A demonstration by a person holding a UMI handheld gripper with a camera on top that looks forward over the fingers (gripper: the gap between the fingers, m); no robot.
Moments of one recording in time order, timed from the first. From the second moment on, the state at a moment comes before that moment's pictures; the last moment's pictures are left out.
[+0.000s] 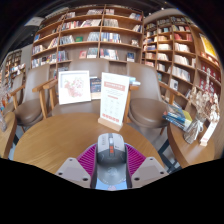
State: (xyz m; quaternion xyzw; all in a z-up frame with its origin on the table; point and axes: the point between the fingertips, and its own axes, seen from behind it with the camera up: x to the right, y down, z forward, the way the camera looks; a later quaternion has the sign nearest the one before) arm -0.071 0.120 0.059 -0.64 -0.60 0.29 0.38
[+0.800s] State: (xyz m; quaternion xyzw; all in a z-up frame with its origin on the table) arm 0.028 0.128 0.062 -0.67 -0.58 0.29 0.36
